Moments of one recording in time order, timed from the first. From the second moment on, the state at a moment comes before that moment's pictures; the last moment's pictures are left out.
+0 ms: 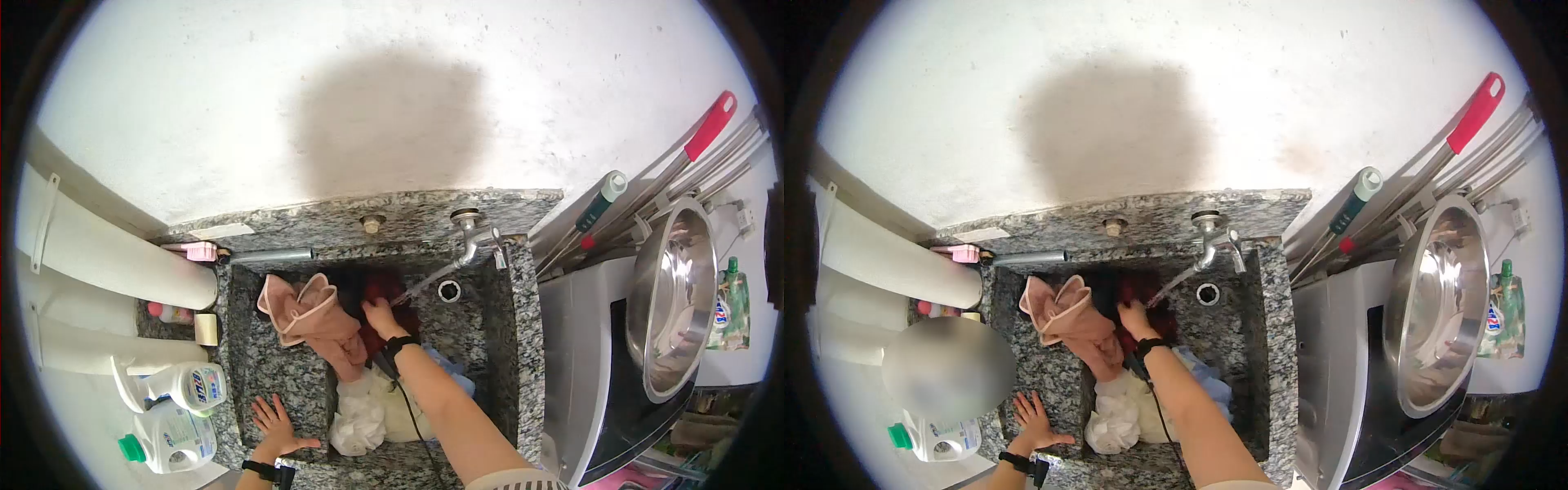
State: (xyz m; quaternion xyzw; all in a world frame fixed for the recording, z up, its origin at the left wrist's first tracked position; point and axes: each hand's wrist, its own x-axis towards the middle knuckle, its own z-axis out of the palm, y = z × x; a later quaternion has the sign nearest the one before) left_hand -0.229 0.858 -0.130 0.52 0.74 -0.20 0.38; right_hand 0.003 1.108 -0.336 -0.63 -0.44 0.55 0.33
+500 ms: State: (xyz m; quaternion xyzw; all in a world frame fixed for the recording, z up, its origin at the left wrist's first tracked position) left_hand -0.224 0.860 -0.120 0.50 0.74 -0.20 0.40; right_hand 0.182 1.099 -0.324 -0.77 -0.57 0.13 0.26
